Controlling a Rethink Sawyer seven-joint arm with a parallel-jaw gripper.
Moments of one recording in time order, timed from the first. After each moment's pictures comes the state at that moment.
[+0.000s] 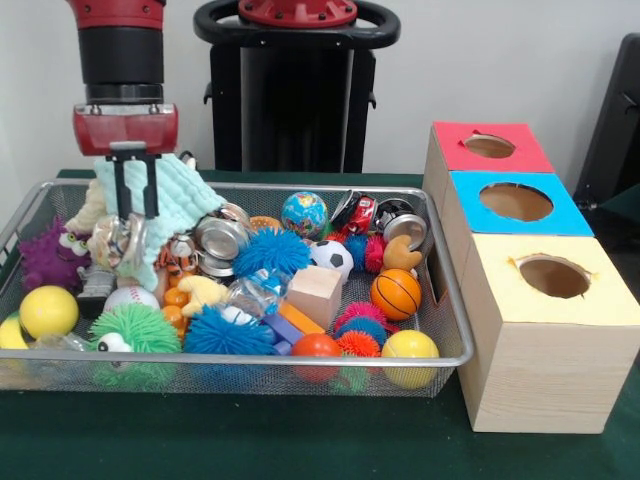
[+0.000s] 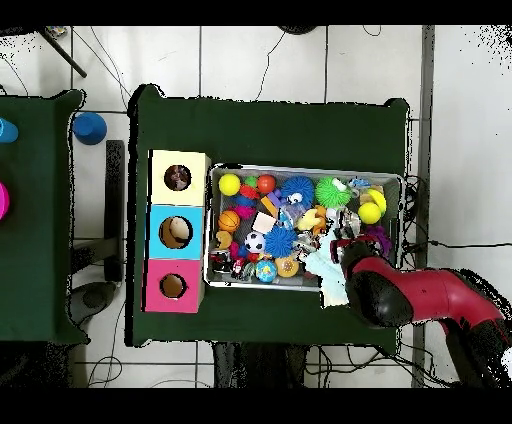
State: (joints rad) arm -1.08 -0.73 0.63 1.93 -0.89 0.24 1.69
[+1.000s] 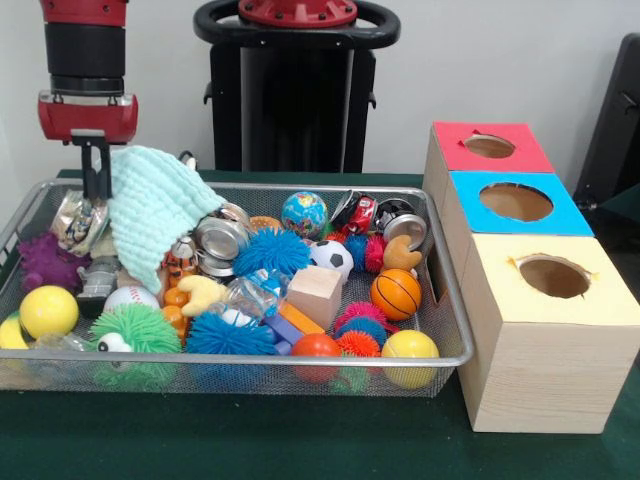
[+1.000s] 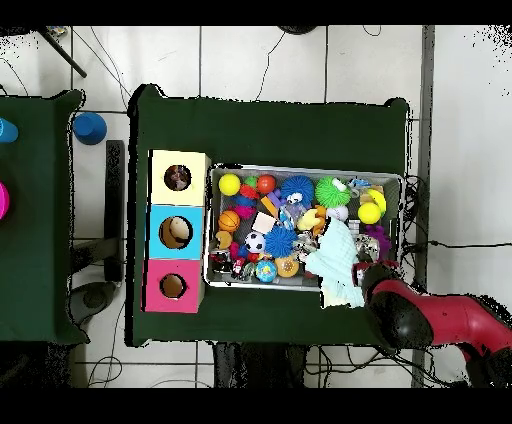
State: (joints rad) arm -1.15 -0.73 0.57 1.96 -0.93 0.28 1.69
